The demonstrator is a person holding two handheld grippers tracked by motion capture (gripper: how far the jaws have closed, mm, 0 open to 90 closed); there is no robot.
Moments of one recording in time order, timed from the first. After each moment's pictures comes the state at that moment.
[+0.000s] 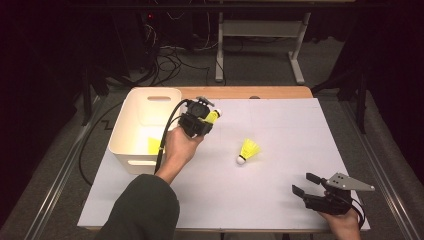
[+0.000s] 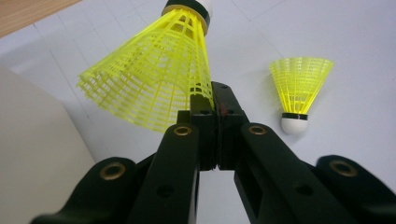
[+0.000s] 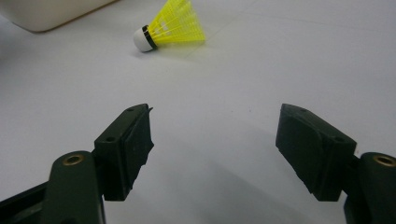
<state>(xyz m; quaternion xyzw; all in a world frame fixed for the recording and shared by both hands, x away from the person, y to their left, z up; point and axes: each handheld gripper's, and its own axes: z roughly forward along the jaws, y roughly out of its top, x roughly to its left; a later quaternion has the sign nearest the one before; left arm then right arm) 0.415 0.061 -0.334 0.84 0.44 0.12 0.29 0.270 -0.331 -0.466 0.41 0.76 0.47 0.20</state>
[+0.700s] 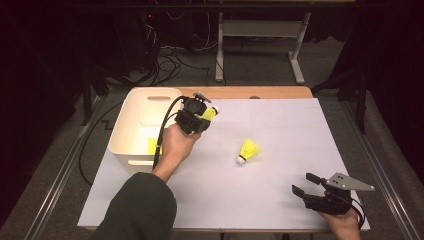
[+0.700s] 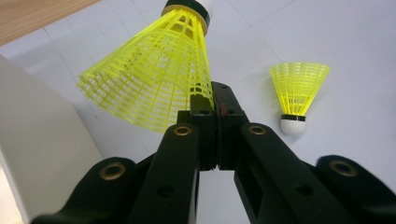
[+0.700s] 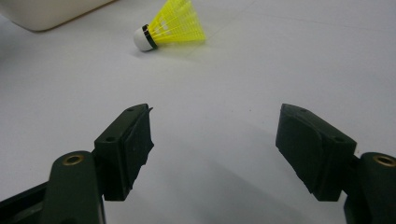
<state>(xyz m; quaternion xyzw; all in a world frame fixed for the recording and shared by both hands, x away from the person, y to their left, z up) 0.416 0.069 -0.324 0.84 0.44 0.12 0.29 0.270 -0.331 -0.466 0.41 0.76 0.47 0.20</state>
